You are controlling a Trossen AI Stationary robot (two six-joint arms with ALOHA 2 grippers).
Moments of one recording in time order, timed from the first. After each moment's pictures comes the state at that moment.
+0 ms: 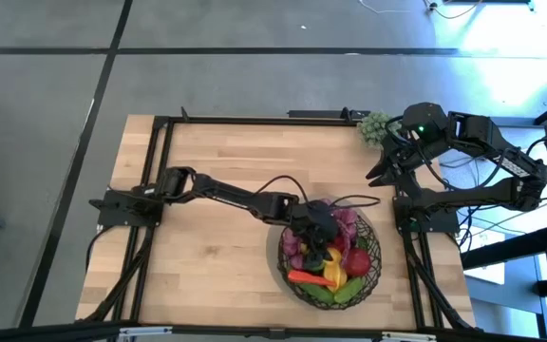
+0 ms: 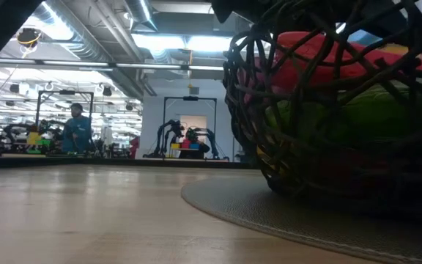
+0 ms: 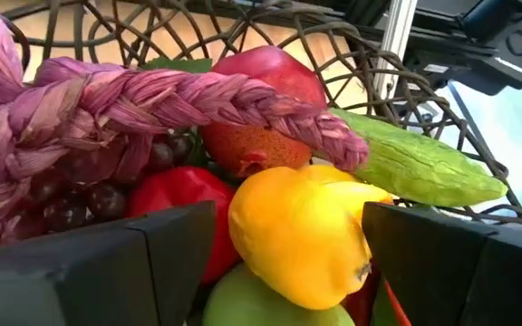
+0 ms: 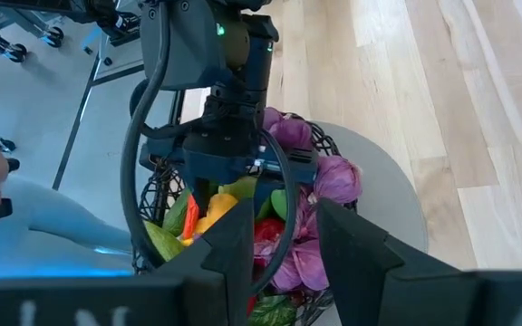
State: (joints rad) left arm -0.15 2.24 1.86 -0.17 0.22 -0.25; right arm -0.32 0.96 1.38 -1.22 -0.54 0.02
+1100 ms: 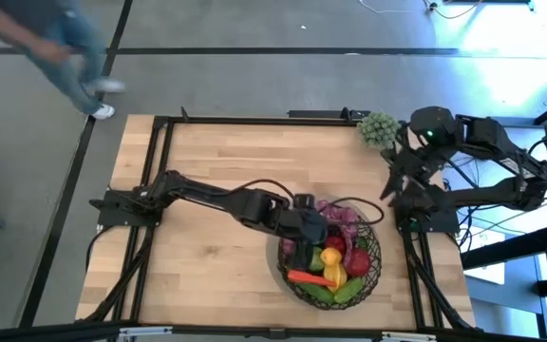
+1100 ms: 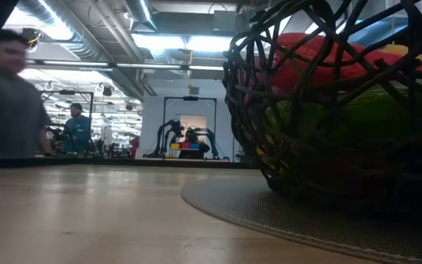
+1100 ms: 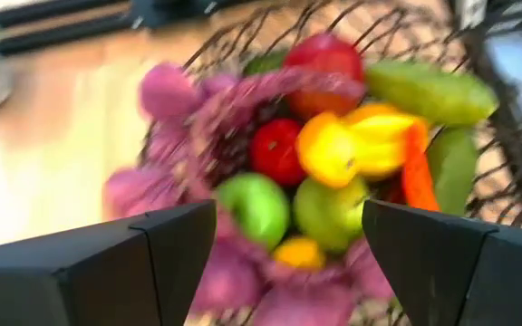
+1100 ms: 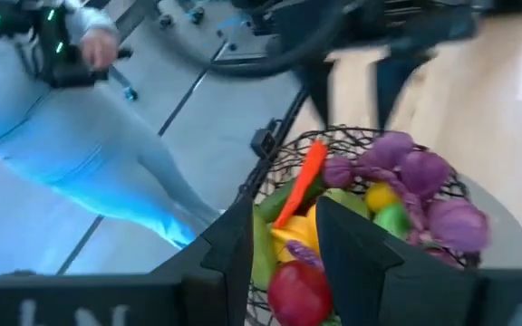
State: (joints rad) left arm -0.27 2.17 2.31 -0.92 -0.23 -0.03; right arm -0.27 0.92 1.38 -1.22 -0.86 -0.17
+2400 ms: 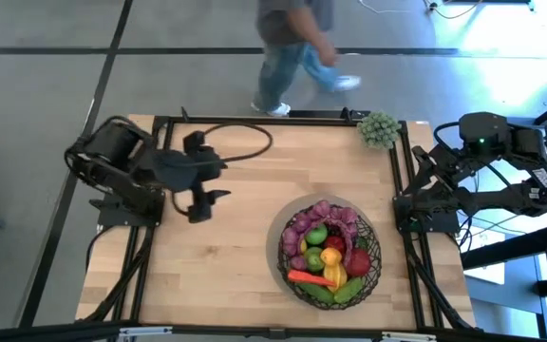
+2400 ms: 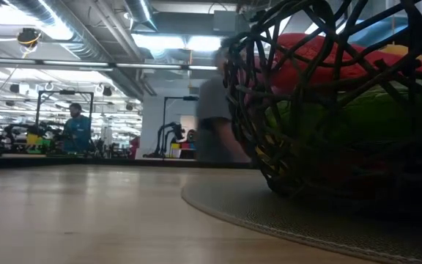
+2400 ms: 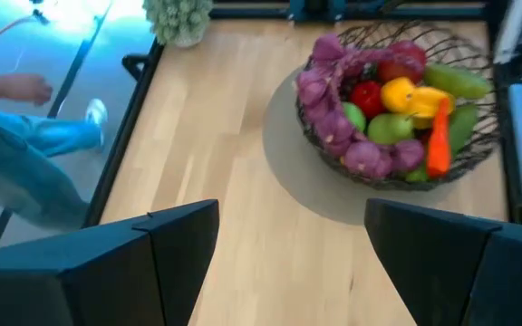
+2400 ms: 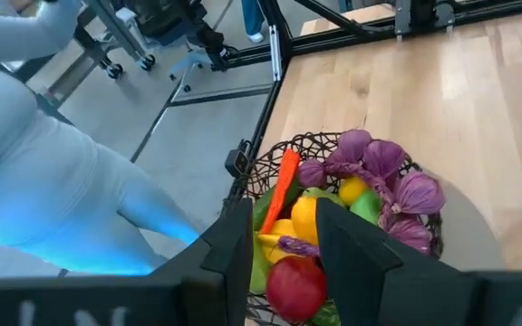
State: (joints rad) left arm -0.36 1.61 2.33 -1.51 -0.49 -0.31; right arm -0.21 0.71 1.38 -1.23 -0.66 0.08
